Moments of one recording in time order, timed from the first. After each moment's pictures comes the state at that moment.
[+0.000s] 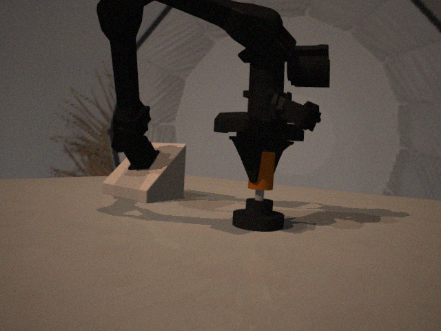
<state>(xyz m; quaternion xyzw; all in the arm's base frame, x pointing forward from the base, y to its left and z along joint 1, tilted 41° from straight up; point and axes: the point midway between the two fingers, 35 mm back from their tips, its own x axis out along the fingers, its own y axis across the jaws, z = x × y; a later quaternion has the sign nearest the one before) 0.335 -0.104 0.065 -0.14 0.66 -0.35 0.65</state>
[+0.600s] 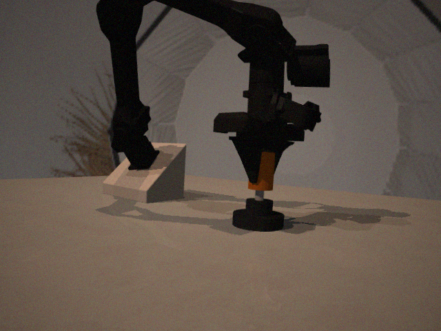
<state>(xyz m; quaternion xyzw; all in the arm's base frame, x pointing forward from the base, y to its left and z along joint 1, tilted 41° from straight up) 0.336 -0.105 0.065 -0.14 0.66 -0.35 0.65</state>
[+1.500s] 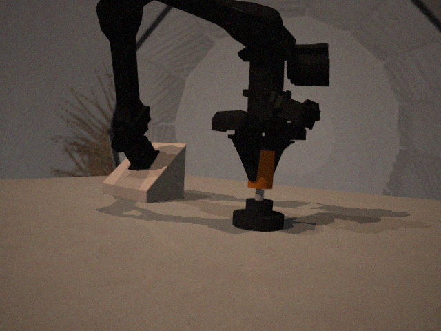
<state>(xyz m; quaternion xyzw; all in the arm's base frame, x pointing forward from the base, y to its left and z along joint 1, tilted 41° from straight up) 0.335 -0.103 0.067 -0.12 0.65 -0.37 0.66</state>
